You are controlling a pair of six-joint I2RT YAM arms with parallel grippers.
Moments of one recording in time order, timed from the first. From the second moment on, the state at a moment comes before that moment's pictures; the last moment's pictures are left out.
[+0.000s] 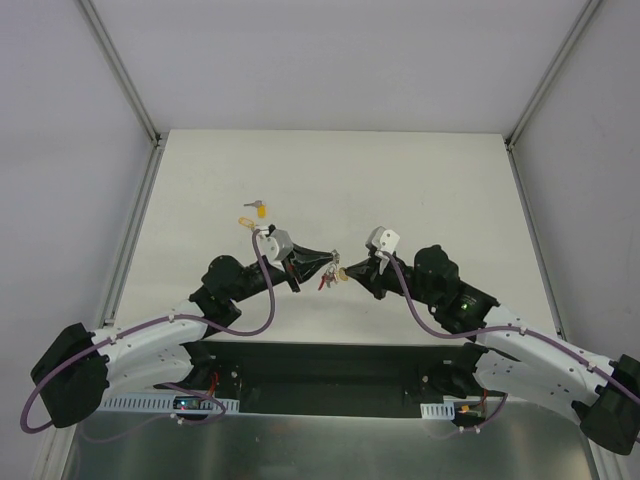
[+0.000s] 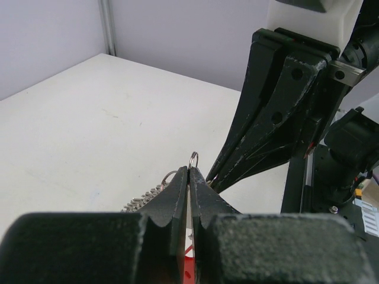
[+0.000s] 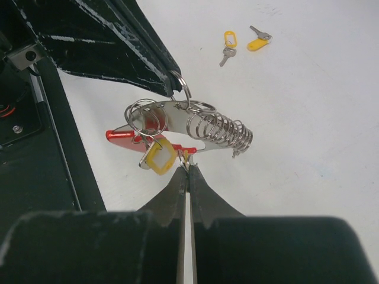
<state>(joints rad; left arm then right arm) -0.84 0.96 0.38 0.76 0.32 -0.15 0.89 0.83 0.55 0.05 -0.21 -0.04</state>
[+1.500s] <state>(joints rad) -0.78 0.96 0.50 0.44 0.66 0.05 0.91 0.81 0.65 -0.22 -0.28 -0.14</state>
